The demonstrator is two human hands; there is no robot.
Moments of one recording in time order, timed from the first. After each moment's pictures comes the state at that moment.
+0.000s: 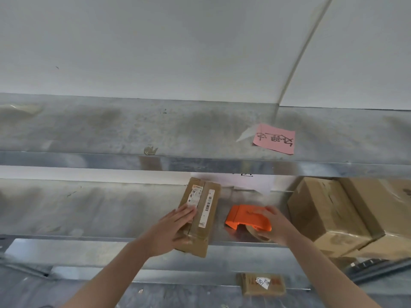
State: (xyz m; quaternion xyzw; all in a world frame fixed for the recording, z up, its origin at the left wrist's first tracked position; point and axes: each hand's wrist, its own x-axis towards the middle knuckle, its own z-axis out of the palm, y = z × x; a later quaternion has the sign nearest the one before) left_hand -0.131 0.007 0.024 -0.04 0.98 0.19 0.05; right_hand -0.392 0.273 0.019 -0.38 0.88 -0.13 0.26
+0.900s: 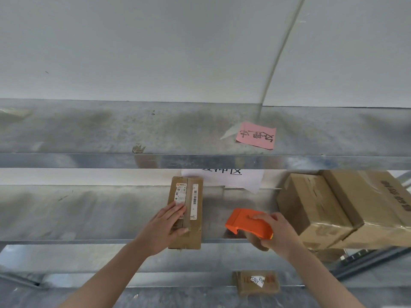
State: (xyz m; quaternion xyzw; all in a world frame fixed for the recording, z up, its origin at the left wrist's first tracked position) left_hand -0.136 0.024 0.024 -0.14 0.97 0.18 0.03; right_hand -0.367 0.319 0.035 -0.38 0.89 -0.18 0.17
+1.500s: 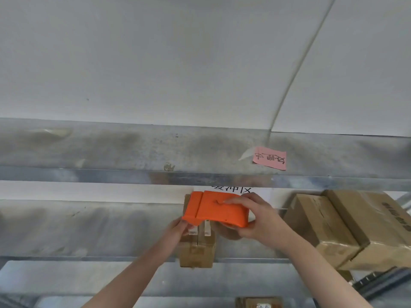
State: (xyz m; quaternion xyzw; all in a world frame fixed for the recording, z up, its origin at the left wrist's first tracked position) left_hand -0.141 0.033 0.076 -0.31 0.65 0.68 -0.11; right_hand -0.298 0.236 0.167 -0.54 0.77 -0.33 0.08
